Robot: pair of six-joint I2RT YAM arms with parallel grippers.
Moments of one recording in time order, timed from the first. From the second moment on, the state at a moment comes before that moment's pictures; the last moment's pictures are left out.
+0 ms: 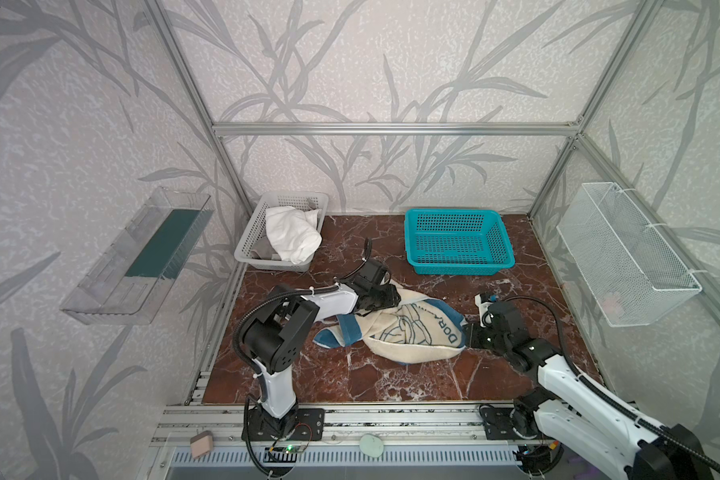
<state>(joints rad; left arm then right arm) -0.61 1.85 1.02 -0.07 0.24 -0.73 0.40 0.88 0.37 -0.31 -0.12 0.49</state>
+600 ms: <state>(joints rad) -0.50 1.88 1.22 -0.05 0.31 -0.75 0.36 1.22 0.62 -0.20 -0.15 0.39</state>
